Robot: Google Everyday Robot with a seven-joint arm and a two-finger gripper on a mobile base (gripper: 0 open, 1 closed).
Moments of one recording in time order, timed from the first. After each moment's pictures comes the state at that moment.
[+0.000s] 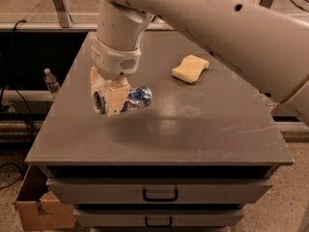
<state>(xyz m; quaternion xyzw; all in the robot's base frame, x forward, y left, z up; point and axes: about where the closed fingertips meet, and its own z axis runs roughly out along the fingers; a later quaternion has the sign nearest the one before) 0.486 0.114 0.891 -0.90 0.41 0.11 0.12</state>
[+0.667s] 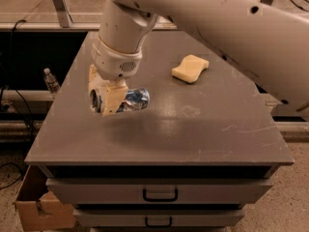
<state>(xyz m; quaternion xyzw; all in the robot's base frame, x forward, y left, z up) 0.485 0.119 0.898 -0.88 0.44 0.11 0.17</state>
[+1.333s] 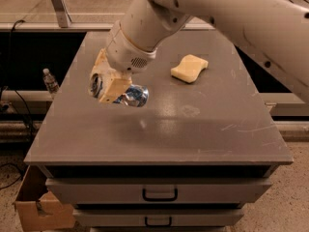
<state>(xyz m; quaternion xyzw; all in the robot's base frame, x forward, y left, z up) 0.501 0.115 0.925 -0.81 0.49 0.15 0.28</state>
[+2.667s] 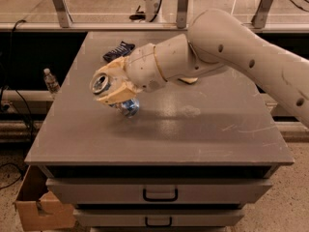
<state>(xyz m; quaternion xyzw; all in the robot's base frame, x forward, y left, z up) 0.518 0.111 0.916 -0.69 0.48 0.28 0.46</state>
